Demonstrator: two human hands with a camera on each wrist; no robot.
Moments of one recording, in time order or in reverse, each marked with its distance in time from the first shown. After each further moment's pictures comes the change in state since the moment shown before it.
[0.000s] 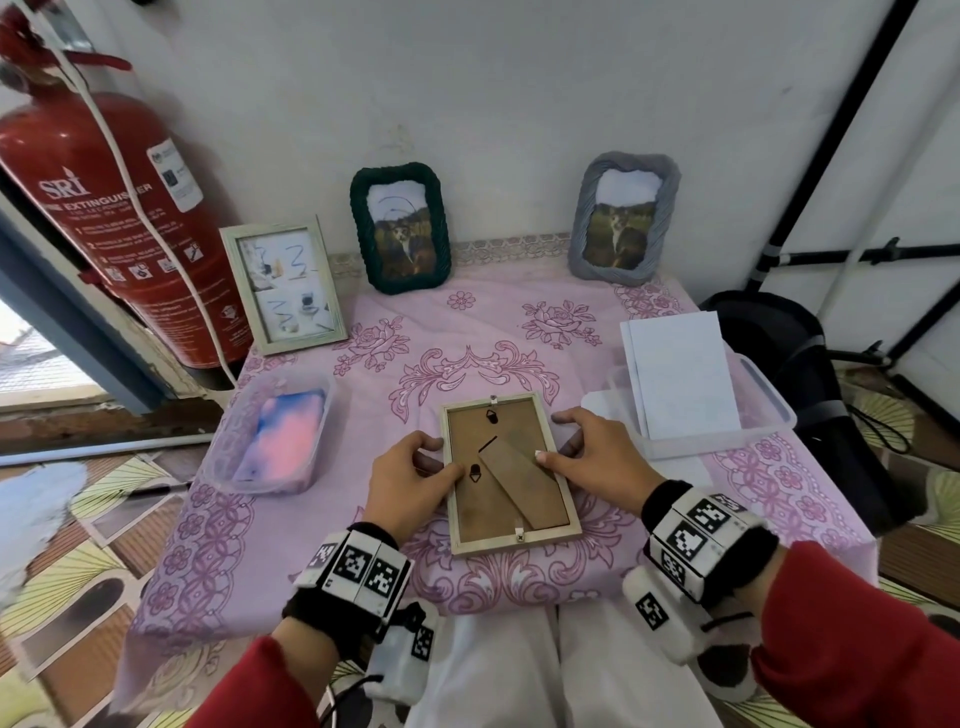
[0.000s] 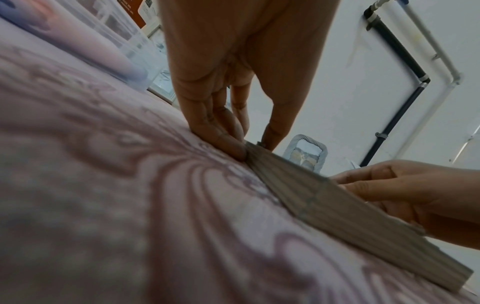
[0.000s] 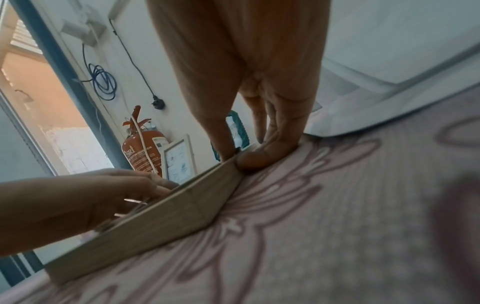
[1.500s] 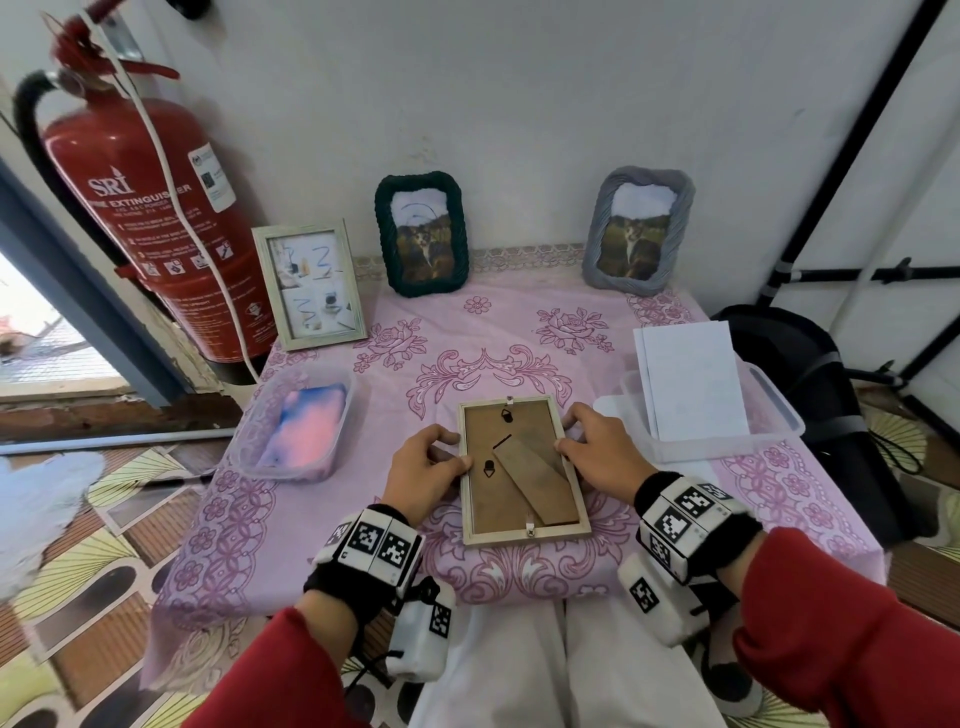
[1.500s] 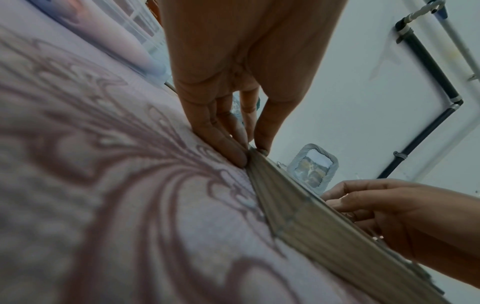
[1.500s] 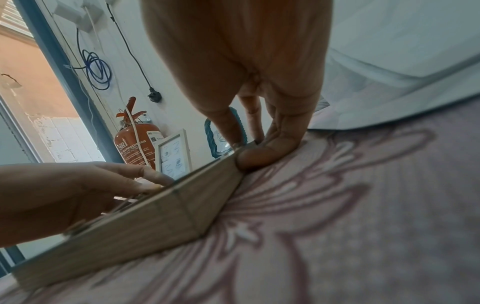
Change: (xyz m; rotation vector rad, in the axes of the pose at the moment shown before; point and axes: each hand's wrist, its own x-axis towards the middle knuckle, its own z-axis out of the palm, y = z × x) left_hand 0.005 -0.002 -0.002 -0.175 -0.085 -0.049; right_hand 0.006 -0.013 0.005 -0.067 0.010 0.023
